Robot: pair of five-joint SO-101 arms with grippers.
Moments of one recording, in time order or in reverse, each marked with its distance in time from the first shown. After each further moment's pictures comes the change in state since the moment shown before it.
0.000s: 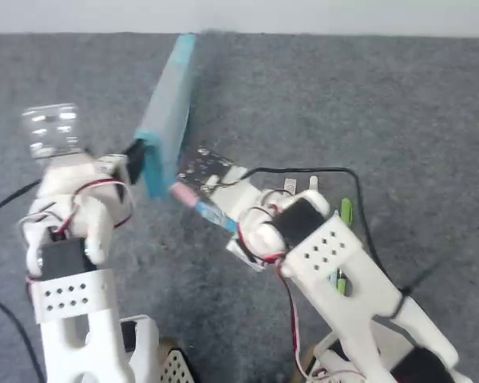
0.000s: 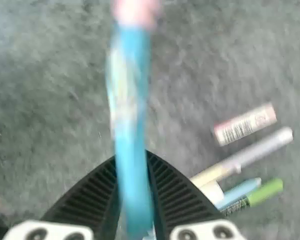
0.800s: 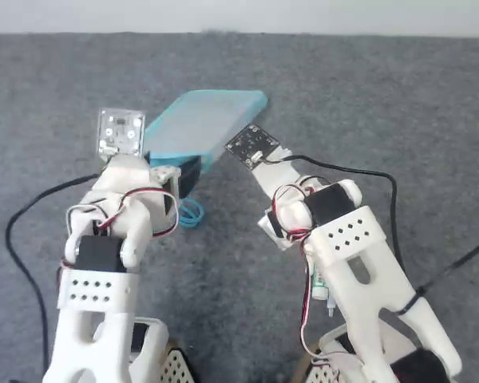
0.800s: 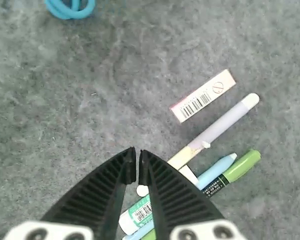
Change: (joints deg) left arm 17.4 0.7 2.9 0.0 2.5; right arm 12.1 0.1 4.0 -4.2 1.9
